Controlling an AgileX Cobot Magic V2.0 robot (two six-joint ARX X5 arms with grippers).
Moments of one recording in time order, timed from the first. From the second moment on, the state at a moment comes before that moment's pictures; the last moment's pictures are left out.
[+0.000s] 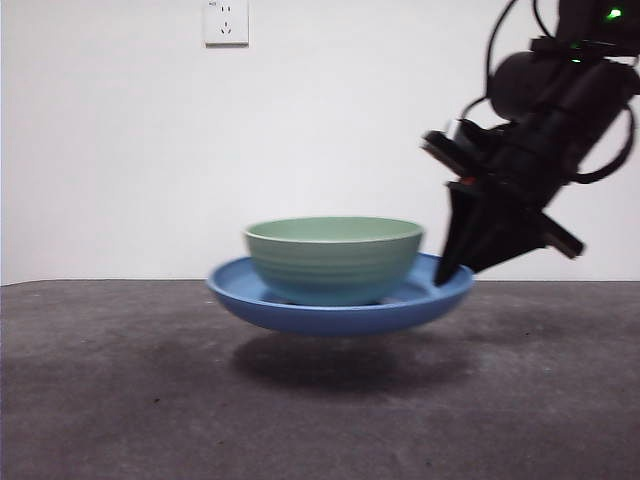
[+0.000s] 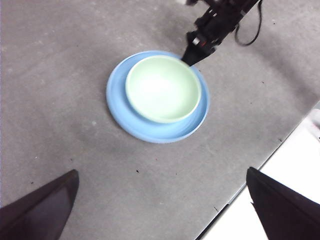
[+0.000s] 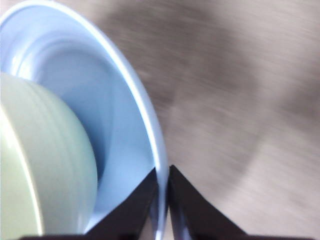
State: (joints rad) left arm -0.54 0.79 1.32 -1.17 0.23 0.06; right arm 0.30 1.73 1.17 -0.58 -0.56 0.22
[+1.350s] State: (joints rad) left arm -0.54 0.78 1.32 -1.17 0.23 0.06; right arm 0.36 1.86 1.21 -0.57 -0.54 0.33
